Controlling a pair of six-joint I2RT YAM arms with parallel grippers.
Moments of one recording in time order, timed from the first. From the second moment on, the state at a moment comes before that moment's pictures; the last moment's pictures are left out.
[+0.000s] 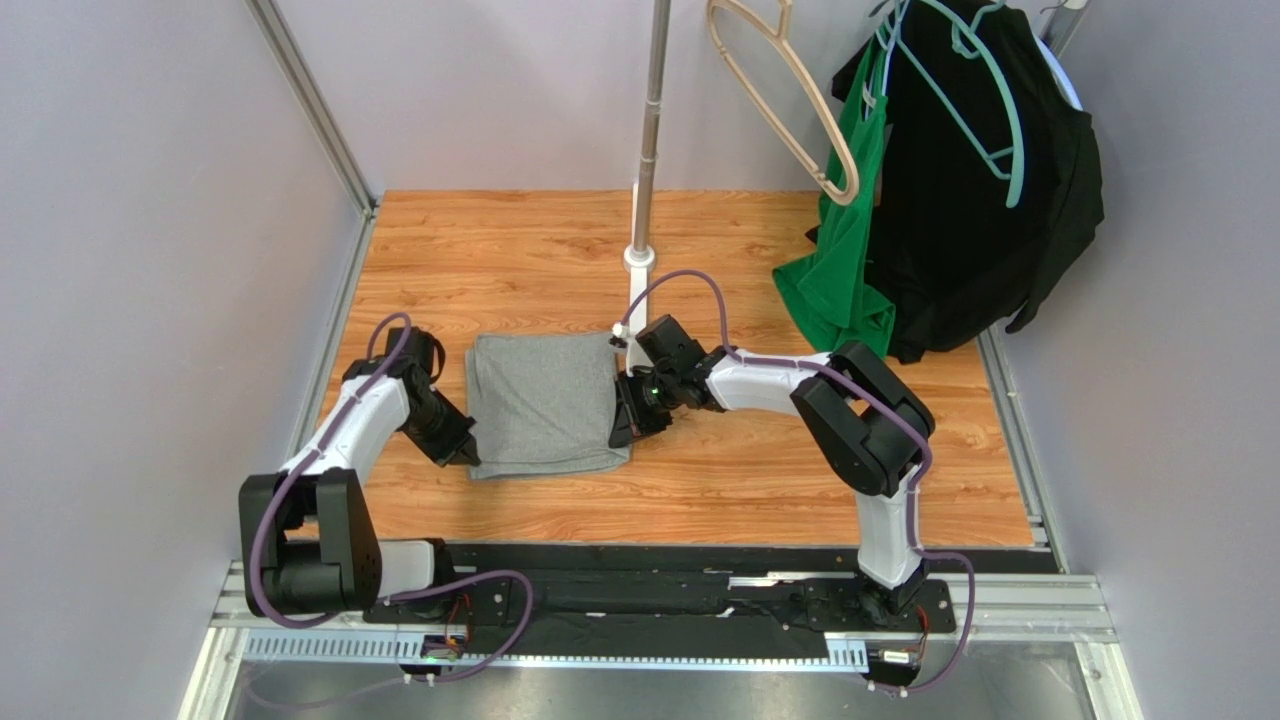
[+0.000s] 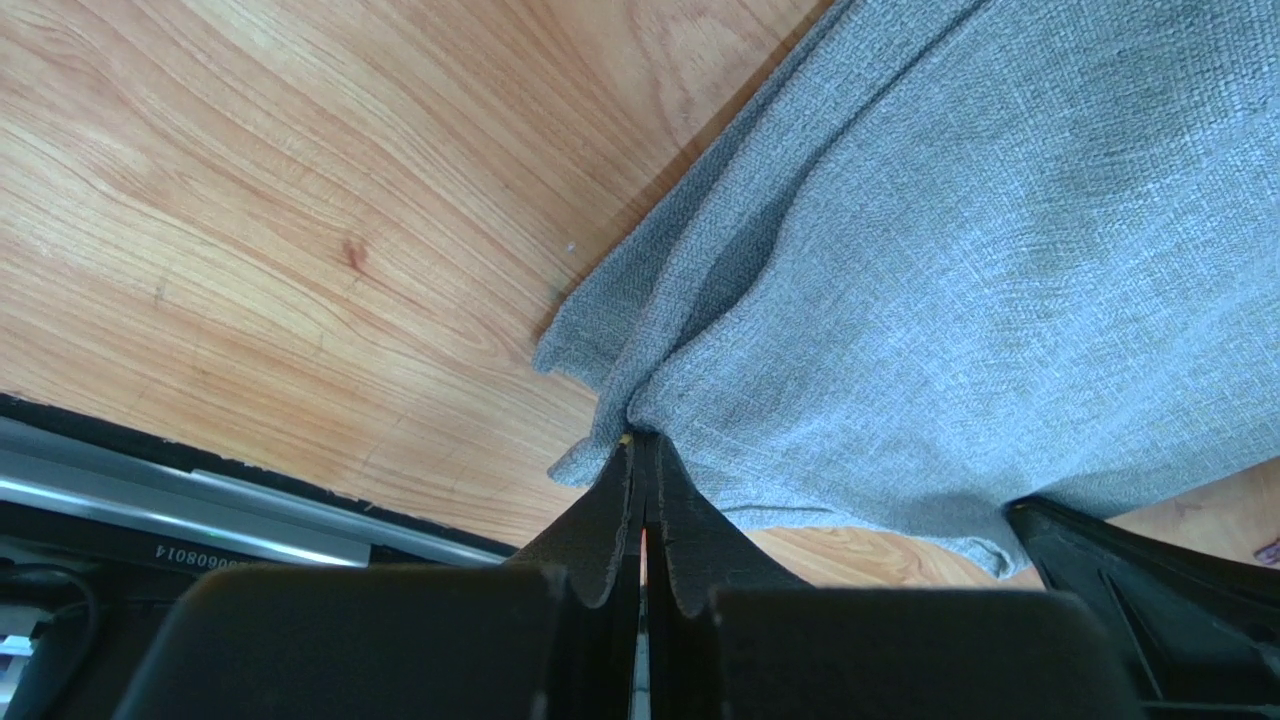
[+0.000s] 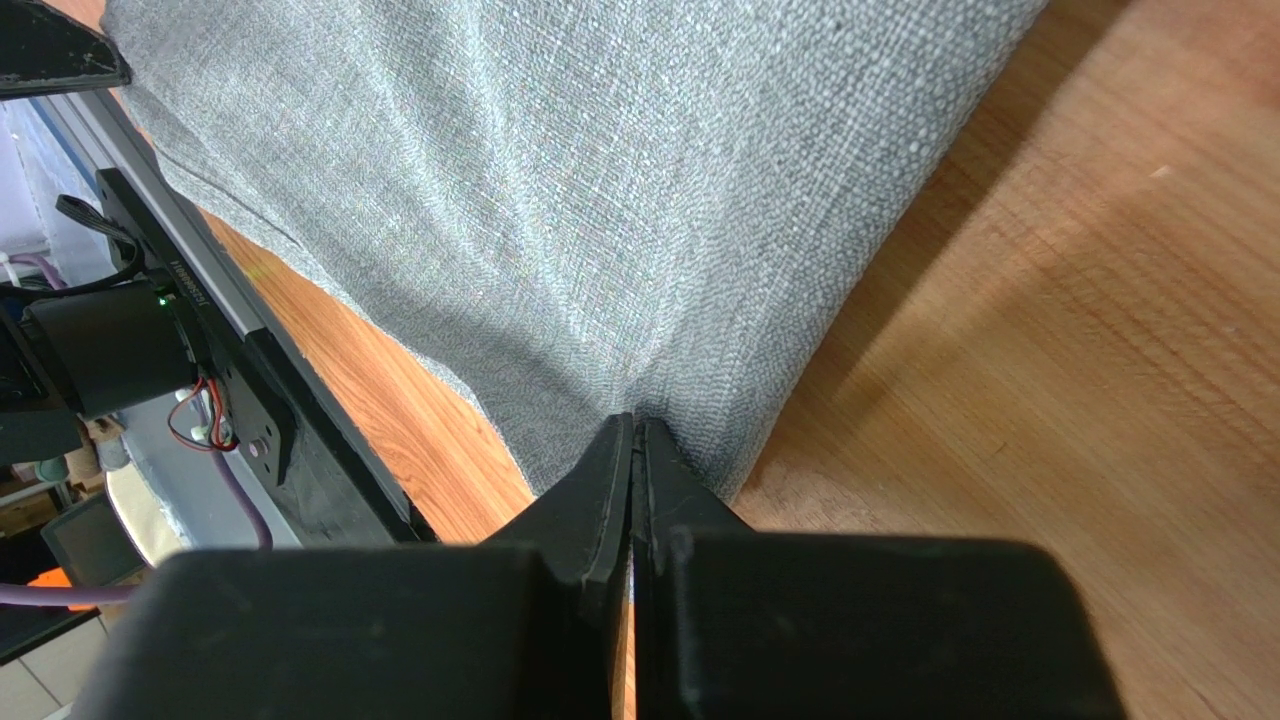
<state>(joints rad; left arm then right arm) 0.07 1.29 0.75 -0.88 0.09 -0.77 0.77 1.97 1.16 -0.12 -0.52 0.51</state>
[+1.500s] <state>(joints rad) 0.07 1.52 0.80 -0.84 0.08 -0.77 0.77 1.97 1.14 -0.10 -0.53 0.51</state>
